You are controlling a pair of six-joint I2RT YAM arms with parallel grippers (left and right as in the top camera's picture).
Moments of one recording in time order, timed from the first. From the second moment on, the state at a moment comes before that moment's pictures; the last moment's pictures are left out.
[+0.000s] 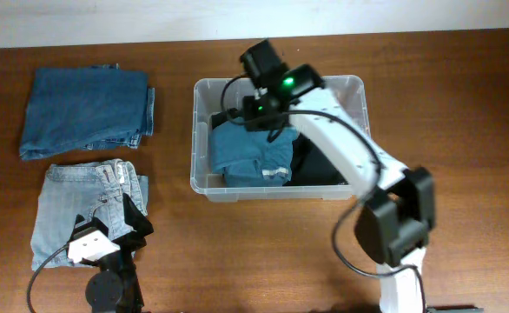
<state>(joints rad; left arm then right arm) 0.07 0.01 0.01 -0.05 -0.27 -0.23 0.54 2.13 1.97 -1.04 -0.01 0.44</state>
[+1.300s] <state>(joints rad) 0.07 0.01 0.01 -0.05 -0.27 -0.23 0.65 2.24 2.16 -1.08 -0.02 0.47</state>
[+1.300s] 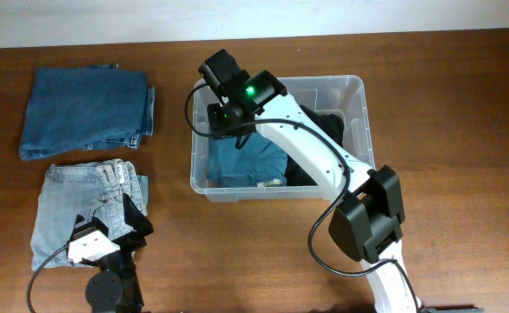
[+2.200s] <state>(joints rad) 0.07 0.01 0.01 -0.05 -0.27 -0.23 0.73 2.31 2.06 -1.16 -0.12 0.49</state>
